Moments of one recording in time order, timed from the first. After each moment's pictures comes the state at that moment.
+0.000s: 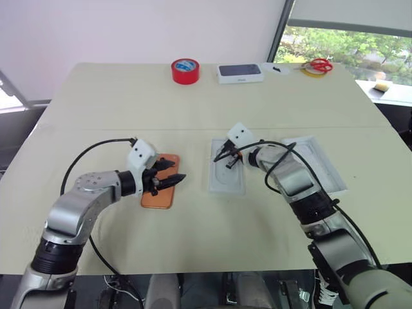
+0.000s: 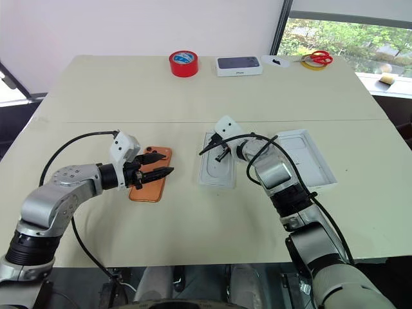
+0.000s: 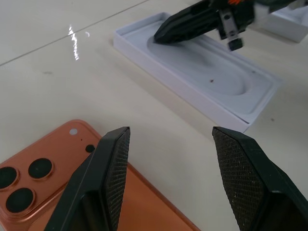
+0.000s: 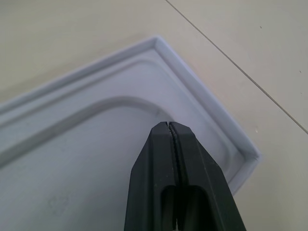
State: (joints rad) left arm -0.29 0.64 0.00 -0.33 -0.49 0.73 -0.77; right arm -0.73 -0.37 0.33 0.20 -0.05 0.67 0.49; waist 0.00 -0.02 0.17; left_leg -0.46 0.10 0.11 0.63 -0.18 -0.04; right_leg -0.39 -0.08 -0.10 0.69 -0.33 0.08
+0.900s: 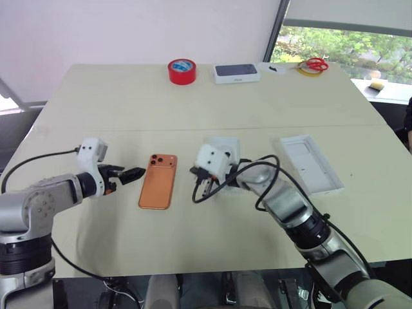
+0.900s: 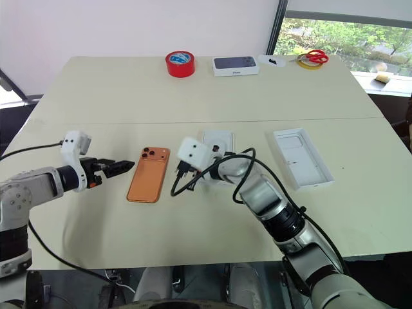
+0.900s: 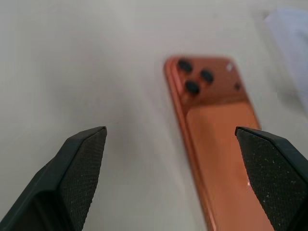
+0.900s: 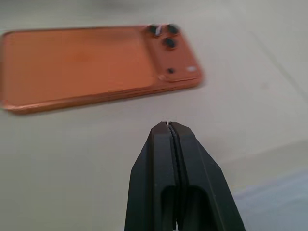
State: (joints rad) left arm -0.31 0.67 0.38 -0.21 -0.69 1.34 -0.49; right arm -0.62 -0.33 0.52 -0.19 -0.02 0.73 0.72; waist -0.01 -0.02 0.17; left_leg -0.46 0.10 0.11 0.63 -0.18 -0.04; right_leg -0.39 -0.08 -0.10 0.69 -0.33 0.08
